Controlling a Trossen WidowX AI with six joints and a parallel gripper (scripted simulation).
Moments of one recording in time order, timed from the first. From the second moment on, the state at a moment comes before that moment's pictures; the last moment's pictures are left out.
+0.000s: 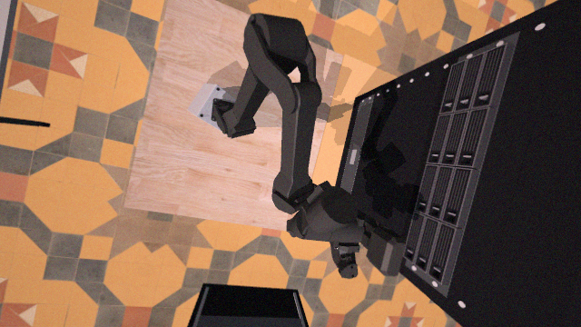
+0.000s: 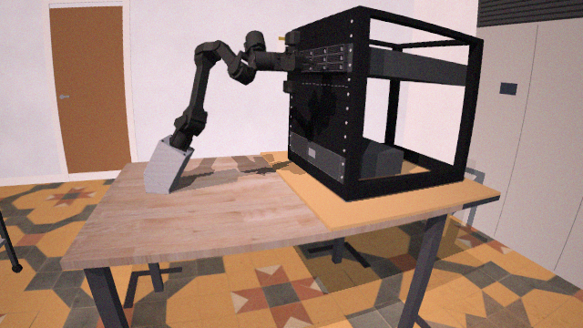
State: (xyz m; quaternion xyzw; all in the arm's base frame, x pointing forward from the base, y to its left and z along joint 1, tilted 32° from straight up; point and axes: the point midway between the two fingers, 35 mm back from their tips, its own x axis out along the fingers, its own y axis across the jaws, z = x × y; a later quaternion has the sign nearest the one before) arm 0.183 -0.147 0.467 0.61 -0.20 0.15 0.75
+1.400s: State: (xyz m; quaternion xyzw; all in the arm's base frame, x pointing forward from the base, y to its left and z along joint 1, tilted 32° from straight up) arm 0.200 -0.151 0.470 0.62 -0.20 0.14 0.74
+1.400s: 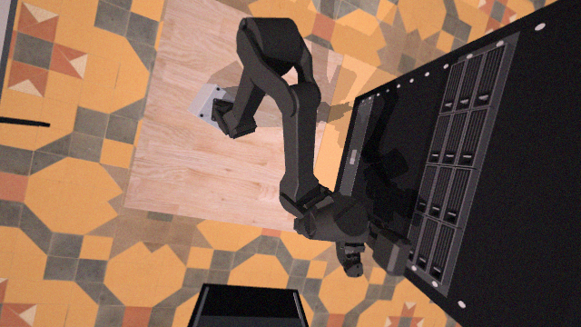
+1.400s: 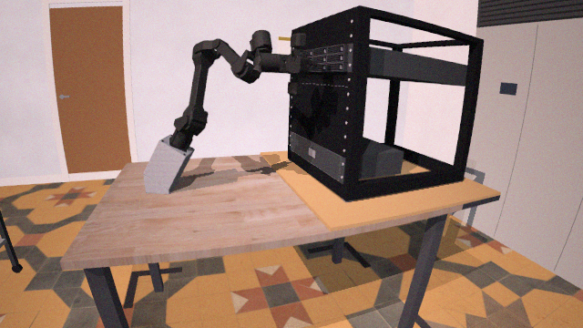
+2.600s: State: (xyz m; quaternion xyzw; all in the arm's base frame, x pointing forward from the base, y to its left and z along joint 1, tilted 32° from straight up) arm 0.210 -0.152 0.479 0.62 -0.20 0.14 0.75
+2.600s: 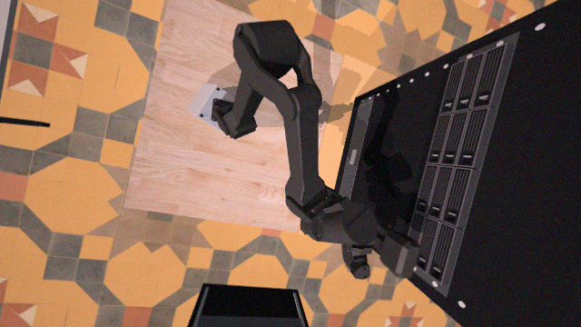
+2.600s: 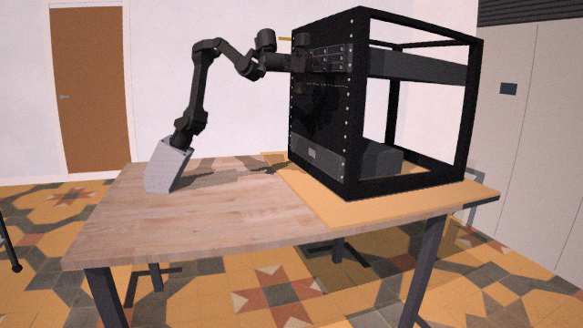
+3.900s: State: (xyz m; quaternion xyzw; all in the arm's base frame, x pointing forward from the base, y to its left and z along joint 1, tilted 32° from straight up) arm 0.226 -0.152 0.488 0.62 -0.20 0.14 0.75
